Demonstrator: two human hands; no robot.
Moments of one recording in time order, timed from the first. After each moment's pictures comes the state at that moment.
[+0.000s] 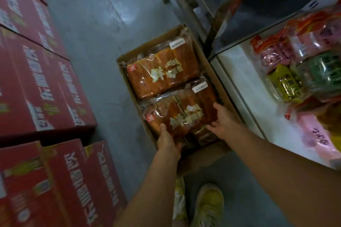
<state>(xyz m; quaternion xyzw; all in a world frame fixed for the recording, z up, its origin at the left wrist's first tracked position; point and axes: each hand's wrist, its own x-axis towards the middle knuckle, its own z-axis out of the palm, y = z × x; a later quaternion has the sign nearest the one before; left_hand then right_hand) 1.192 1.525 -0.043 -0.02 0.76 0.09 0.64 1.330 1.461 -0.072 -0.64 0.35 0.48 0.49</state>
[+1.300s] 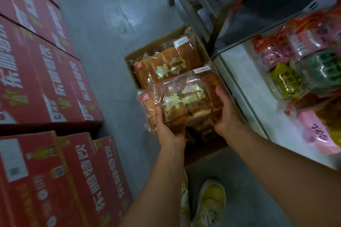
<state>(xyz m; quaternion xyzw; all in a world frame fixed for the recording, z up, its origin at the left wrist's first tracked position) 1.191 1.527 -0.030 -0.11 0.62 0.30 0.72 1.314 1.464 -0.048 -0.61 0.30 0.46 0.58</state>
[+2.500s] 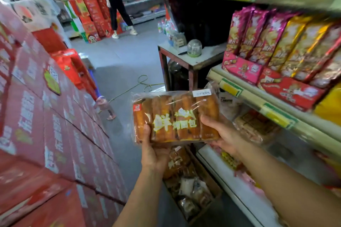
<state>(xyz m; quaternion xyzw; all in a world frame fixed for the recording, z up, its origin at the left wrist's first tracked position) 1.133 1.534 0.521 0.16 0.30 0.32 0.88 1.289 1.398 0.533 -0.59 -0.10 0.42 0.68</state>
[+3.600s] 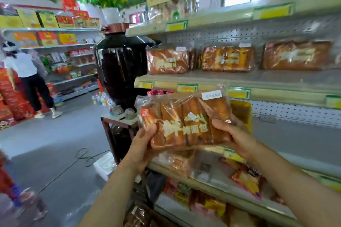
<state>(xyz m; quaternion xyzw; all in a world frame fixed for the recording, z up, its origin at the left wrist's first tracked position) 1.110 1.420 0.726 0.56 0.00 0.02 0.83 1.168 1.146 0.746 -0.59 -0.11 0.07 0.80</state>
